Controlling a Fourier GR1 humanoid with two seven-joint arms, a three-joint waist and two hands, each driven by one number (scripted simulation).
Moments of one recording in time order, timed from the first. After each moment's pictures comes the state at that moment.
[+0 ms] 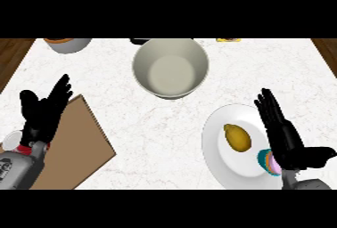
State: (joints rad) left arm -0.24 0.58 -0.29 -1.41 0.38 0.36 0.20; right arm -0.04 -0.34 0.24 -1.55 -0.31 -0.19 -0.16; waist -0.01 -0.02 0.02
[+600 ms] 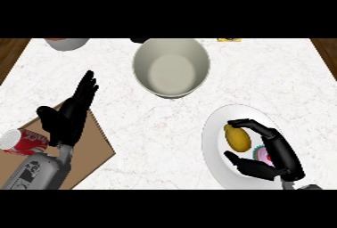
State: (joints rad) left arm -0.25 0.43 -0.34 -1.49 0.34 0.38 0.06; right arm -0.03 -0.43 0.37 -1.56 -0.08 -0.13 -0.33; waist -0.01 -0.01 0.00
